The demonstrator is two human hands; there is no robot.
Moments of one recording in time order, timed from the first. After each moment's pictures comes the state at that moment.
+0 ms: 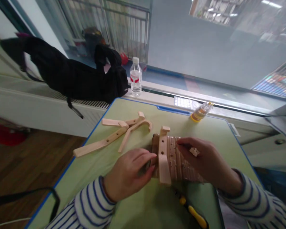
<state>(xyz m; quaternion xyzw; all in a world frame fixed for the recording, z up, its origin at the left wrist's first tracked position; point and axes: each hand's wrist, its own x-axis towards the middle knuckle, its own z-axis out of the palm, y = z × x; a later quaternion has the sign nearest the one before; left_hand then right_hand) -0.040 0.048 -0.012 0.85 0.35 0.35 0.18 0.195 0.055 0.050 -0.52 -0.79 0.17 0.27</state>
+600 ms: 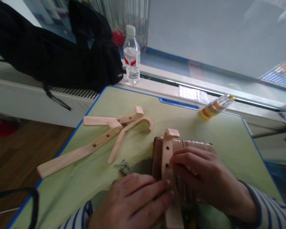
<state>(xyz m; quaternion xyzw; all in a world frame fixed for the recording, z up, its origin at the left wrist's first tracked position) -0.038 0.056 -0.002 0.90 0.26 0.33 0.11 0.182 0.084 0.026 -0.41 -0.86 0.23 0.21</state>
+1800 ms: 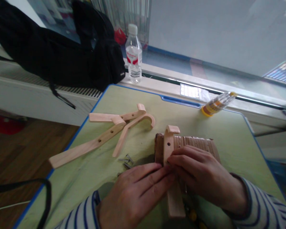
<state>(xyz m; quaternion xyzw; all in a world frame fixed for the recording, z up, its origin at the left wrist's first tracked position) -0.035 0.051 -0.013 0.90 0.28 0.30 0.12 0.181 0.077 0.021 -0.36 -0.89 0.22 0.16</state>
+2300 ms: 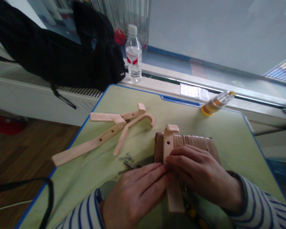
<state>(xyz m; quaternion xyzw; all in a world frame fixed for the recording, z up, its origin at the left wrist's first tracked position) -0.031 0.049 -0.013 0.89 0.28 0.34 0.10 0.180 0.073 0.022 -0.35 -0.90 0.19 0.17</state>
